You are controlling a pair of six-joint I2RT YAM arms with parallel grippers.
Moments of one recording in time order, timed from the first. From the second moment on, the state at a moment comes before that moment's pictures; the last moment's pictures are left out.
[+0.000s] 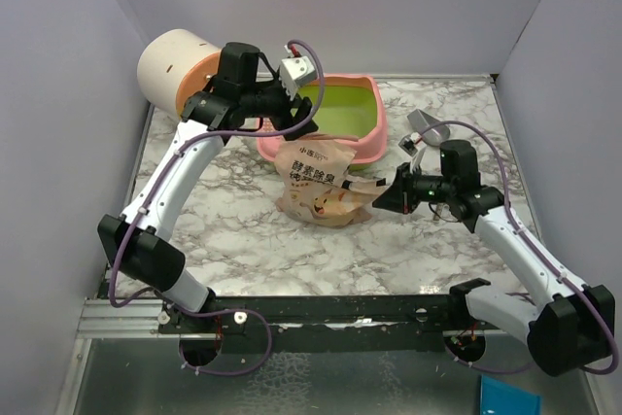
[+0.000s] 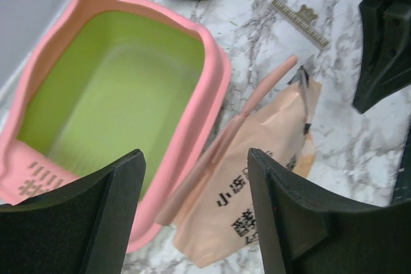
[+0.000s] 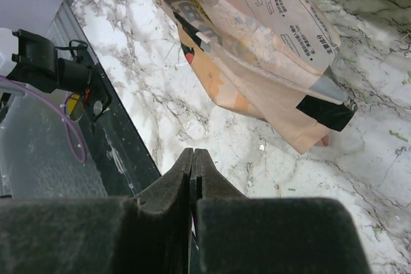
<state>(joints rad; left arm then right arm) -0.40 1.54 1.67 -0.66 0.68 0.33 0.29 1.06 0.74 -0.32 -0.82 0.16</state>
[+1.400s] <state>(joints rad) -0.55 1.36 1.31 -0.61 0.65 0.59 0.30 1.08 0.87 -0.40 -0.64 0.17</state>
